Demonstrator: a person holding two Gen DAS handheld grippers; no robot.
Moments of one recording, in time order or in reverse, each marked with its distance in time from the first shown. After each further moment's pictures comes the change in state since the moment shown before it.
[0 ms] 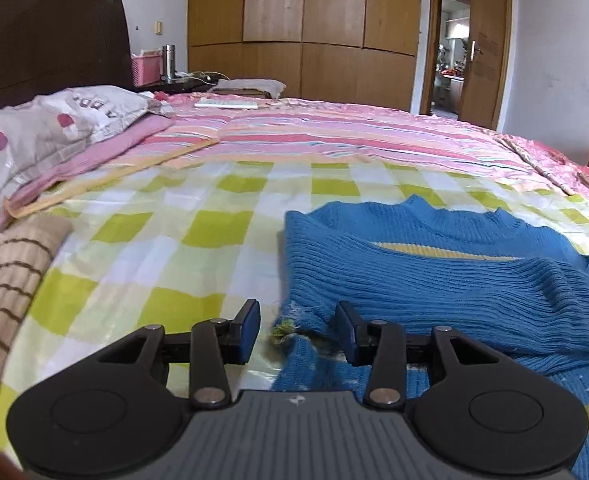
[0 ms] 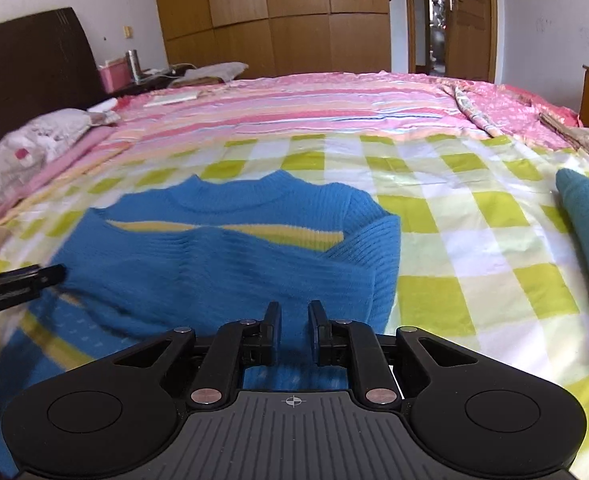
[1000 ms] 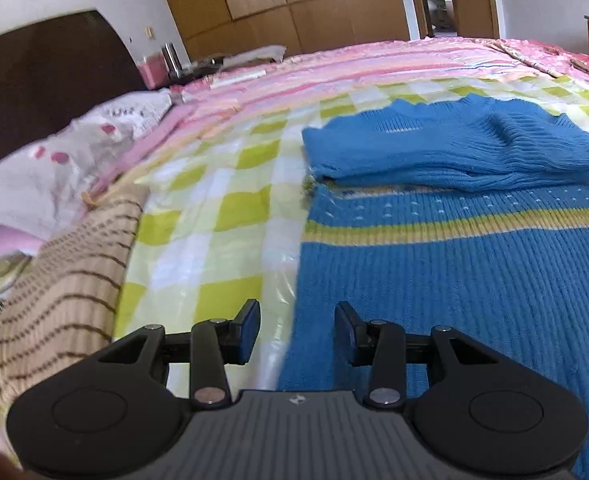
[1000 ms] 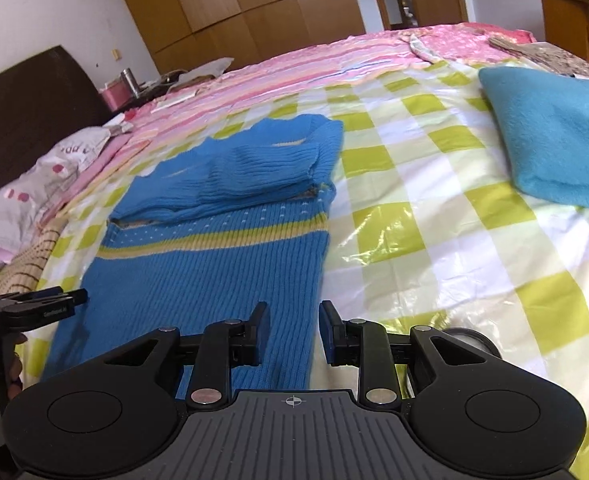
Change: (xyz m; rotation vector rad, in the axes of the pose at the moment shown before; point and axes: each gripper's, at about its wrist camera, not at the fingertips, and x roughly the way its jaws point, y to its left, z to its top) left arm -0.103 -0.017 -0.058 0.246 0.132 0.161; right arm -0.130 -0.038 -0.095 0.205 0.051 0.076
